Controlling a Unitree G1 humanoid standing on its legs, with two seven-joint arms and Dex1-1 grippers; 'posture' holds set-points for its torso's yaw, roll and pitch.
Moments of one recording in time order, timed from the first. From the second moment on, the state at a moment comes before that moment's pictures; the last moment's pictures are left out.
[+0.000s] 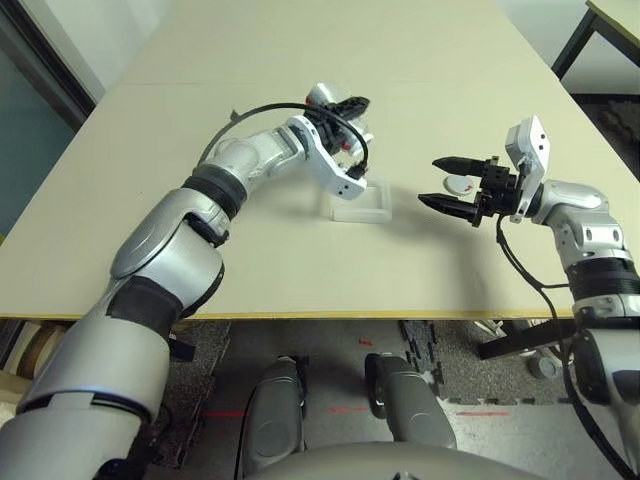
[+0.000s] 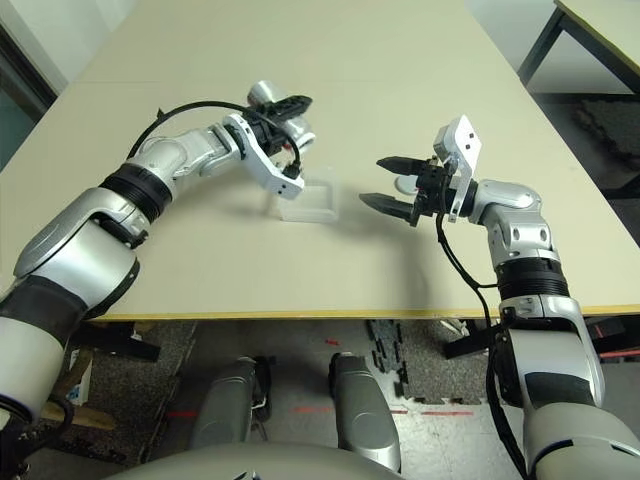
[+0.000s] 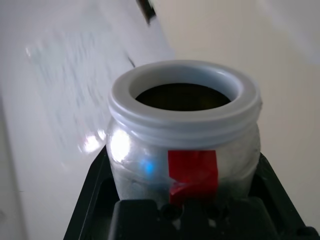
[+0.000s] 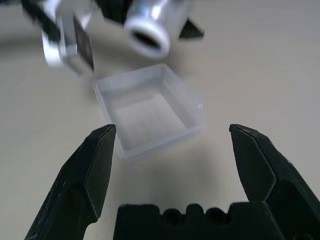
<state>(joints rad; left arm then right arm) -1.34 0.35 -0.98 1.13 1.18 -0.51 0.36 -0.68 -0.56 -0.06 0.59 0.34 0.06 1.25</state>
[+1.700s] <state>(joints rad) -0.95 0.25 0.15 1.12 -0.04 -0.31 -0.44 -0.69 -0.57 -0.02 0.64 0.25 0.02 1.31</state>
